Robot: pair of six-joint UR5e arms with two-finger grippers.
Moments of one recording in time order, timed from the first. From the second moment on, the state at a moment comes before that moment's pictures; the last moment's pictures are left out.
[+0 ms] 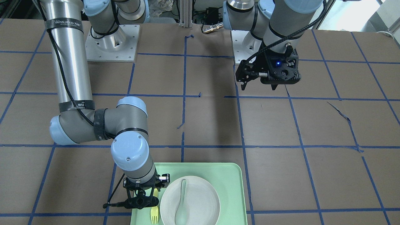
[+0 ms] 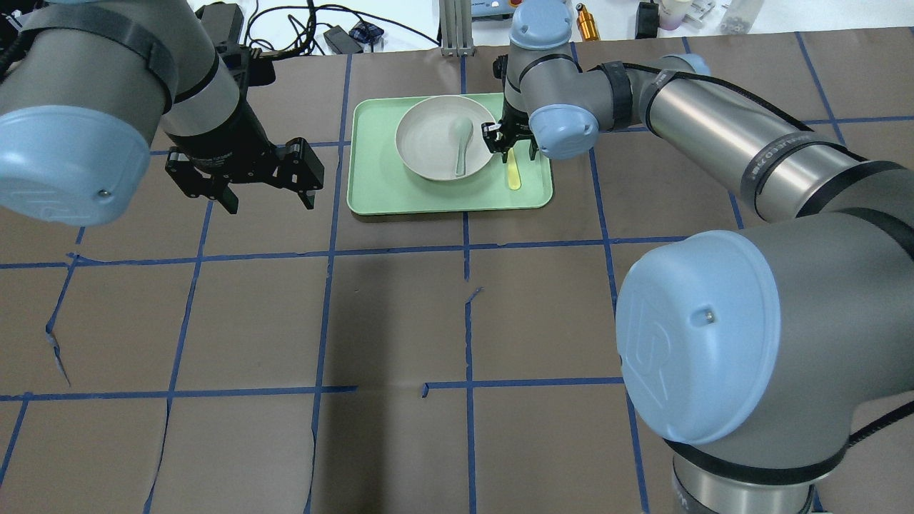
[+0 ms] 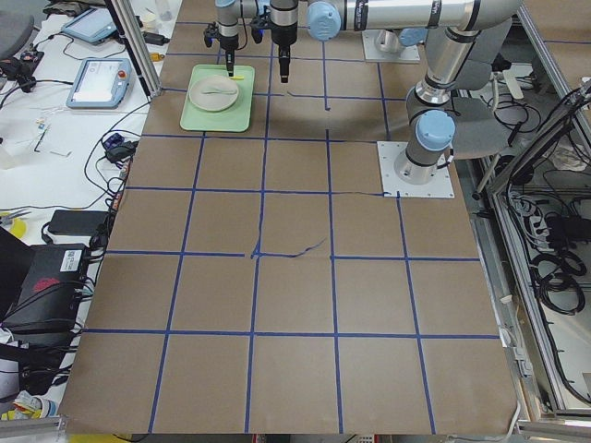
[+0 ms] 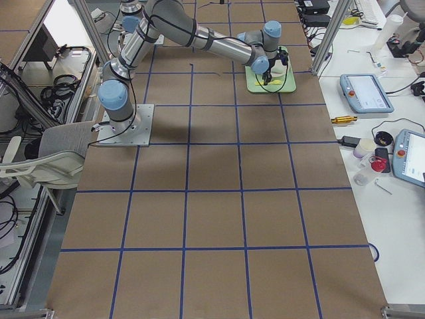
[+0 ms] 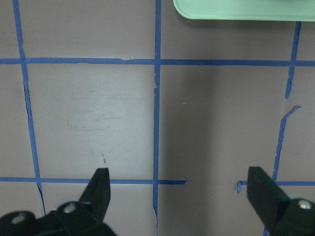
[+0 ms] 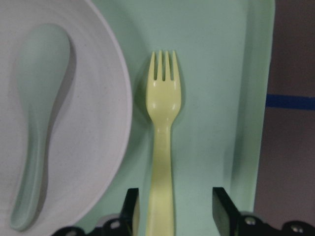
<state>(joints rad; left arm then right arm) -1.62 -1.56 -1.68 -1.47 1.58 -0.08 1.75 -0.86 1.33 -2.16 -1.56 0.08</state>
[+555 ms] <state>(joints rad) -1.62 -1.56 -1.68 -1.47 1.58 -0.08 1.68 -1.16 1.35 -1.81 -1.56 0.04</state>
